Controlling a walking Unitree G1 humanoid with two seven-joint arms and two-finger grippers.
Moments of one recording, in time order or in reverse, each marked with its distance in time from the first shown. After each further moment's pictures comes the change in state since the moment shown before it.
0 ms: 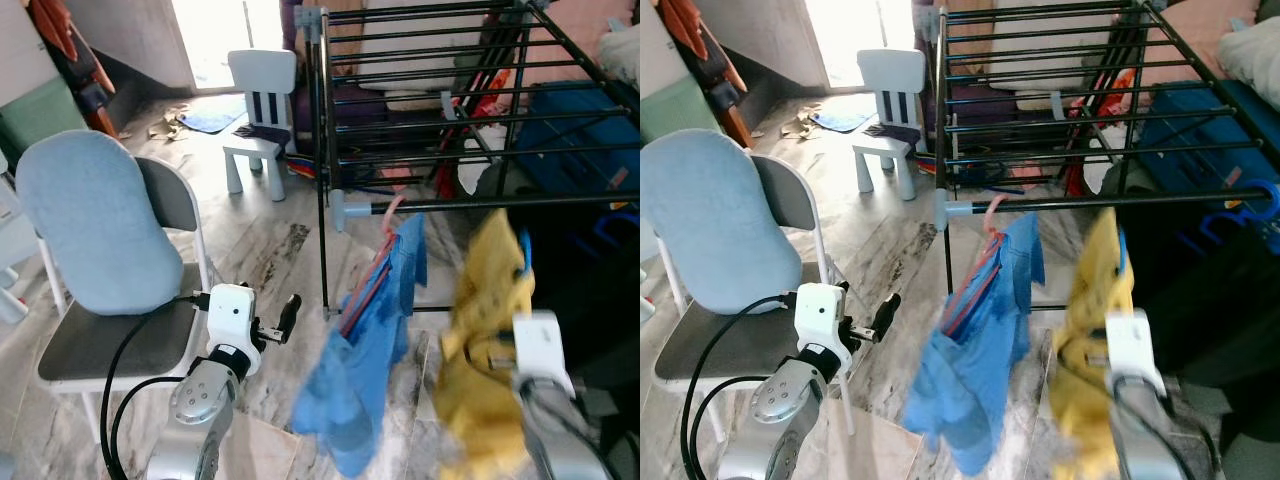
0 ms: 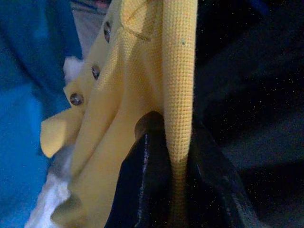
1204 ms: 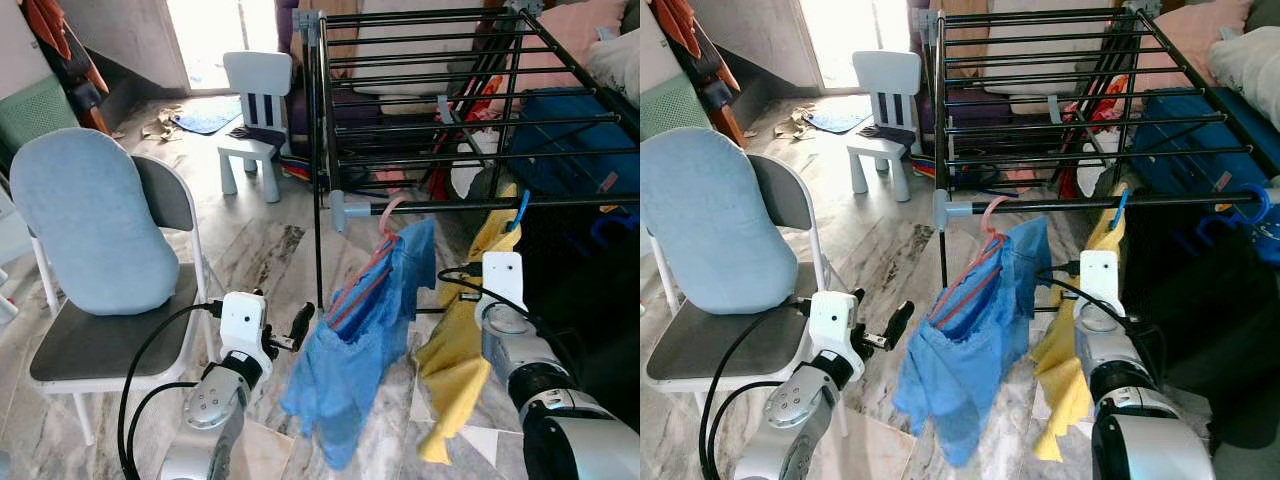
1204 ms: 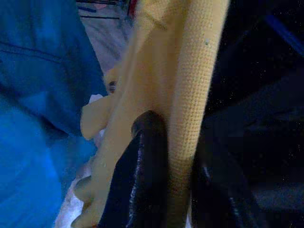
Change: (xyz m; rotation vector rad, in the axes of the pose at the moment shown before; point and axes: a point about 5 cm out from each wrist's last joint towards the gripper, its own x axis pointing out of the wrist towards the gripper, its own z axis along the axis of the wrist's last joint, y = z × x) left arm 0.002 -0.012 -0.014 -0.054 0.003 -0.065; right arm 0.072 0.035 0.073 0.097 0.068 -0.007
